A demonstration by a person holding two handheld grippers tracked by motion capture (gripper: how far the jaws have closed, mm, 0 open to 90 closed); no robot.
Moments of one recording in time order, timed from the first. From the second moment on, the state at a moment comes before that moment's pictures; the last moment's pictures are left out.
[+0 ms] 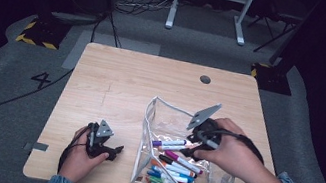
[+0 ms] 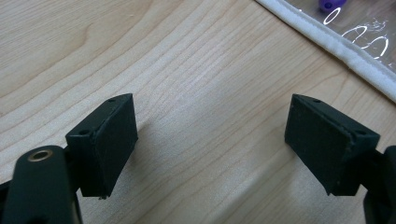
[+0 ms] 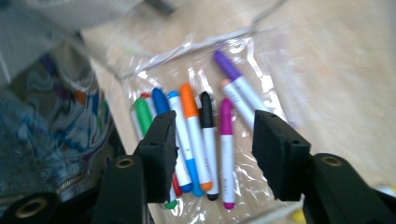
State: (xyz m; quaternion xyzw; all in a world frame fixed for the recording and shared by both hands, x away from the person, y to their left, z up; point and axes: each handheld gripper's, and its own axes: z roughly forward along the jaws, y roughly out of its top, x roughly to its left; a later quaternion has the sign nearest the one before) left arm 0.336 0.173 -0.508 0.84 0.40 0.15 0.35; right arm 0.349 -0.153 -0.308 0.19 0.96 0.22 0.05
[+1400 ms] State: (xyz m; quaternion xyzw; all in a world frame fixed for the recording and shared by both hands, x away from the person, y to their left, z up) left arm 0.337 0.173 -0.508 0.84 0.39 0.15 0.35; right arm 0.434 -0.342 -0.382 0.51 0.83 0.21 0.08
